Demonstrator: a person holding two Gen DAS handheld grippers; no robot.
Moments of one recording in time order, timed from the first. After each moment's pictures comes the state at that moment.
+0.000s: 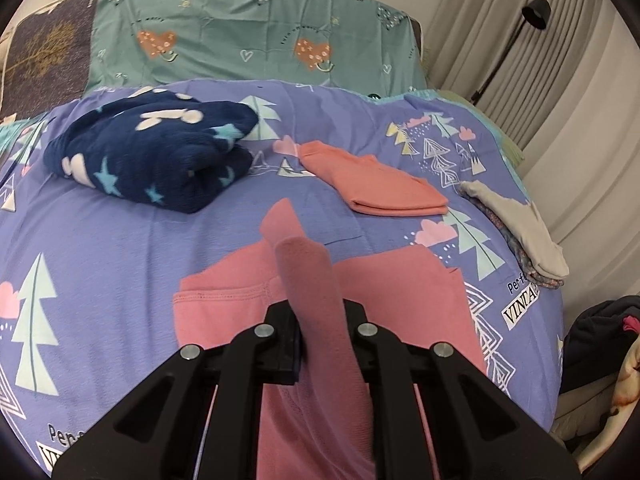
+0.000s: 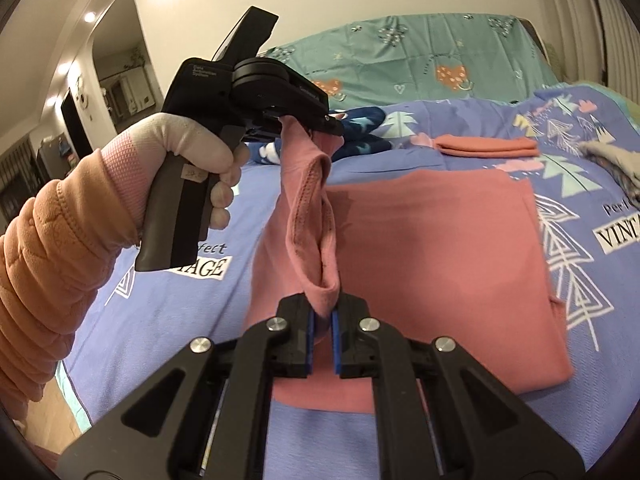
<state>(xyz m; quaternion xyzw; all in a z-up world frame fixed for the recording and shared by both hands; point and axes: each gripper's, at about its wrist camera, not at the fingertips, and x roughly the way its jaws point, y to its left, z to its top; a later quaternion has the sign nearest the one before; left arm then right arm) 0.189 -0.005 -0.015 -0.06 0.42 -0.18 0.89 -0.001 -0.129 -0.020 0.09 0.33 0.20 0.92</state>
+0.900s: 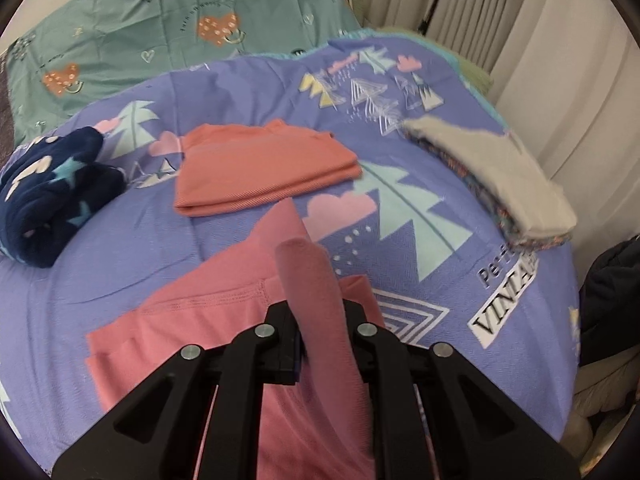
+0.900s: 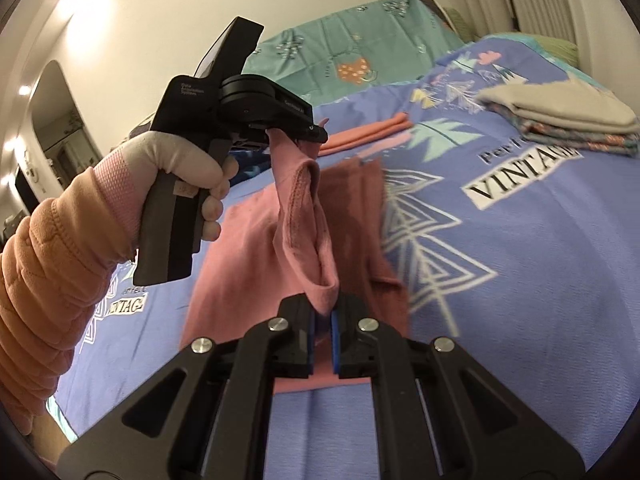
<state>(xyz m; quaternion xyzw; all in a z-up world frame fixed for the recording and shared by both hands) 0.216 -0.196 -0.047 0.05 0.45 -0.23 0.86 -0.011 -0.273 -0.052 0.19 0.33 0.09 0.92</state>
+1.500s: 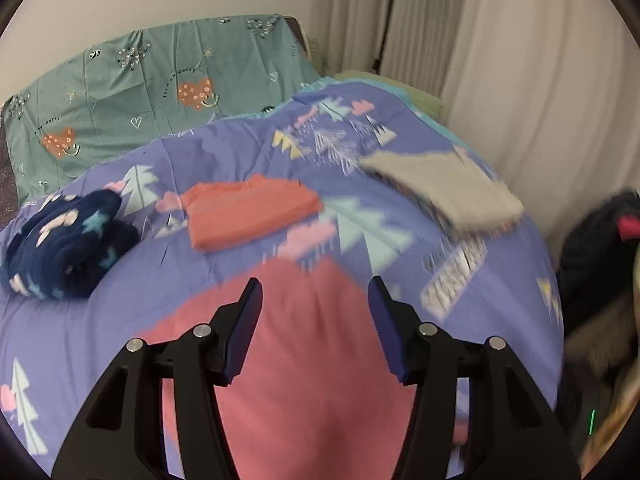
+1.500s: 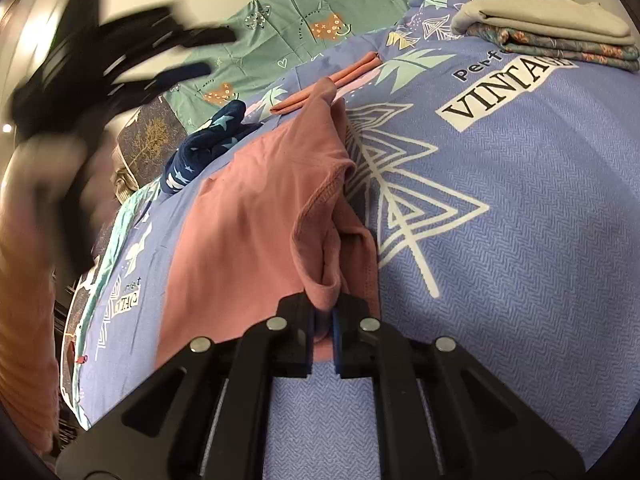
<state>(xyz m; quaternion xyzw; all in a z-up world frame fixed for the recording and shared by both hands) 0.118 -0.148 0.007 0.08 0.35 -0.29 0.88 0.002 -0.297 -0.099 0.26 0.39 0.10 0.88</state>
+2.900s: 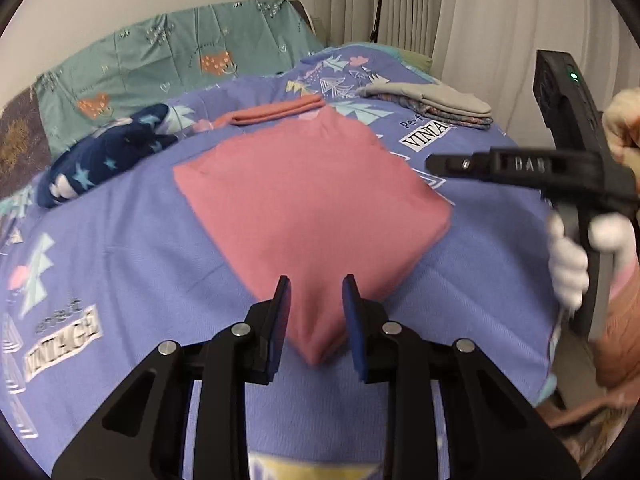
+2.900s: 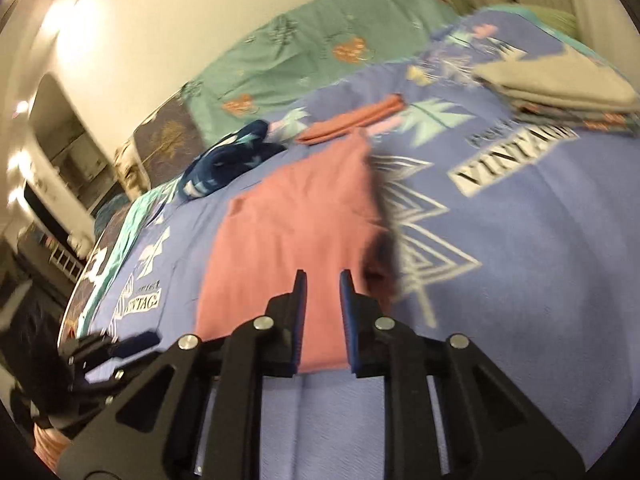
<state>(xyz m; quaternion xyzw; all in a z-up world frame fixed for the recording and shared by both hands) -0.027 -0.070 -0.070 0.09 0.38 -0.27 0.88 -0.012 -0.293 -0.057 0.20 0.36 0.13 0.90</state>
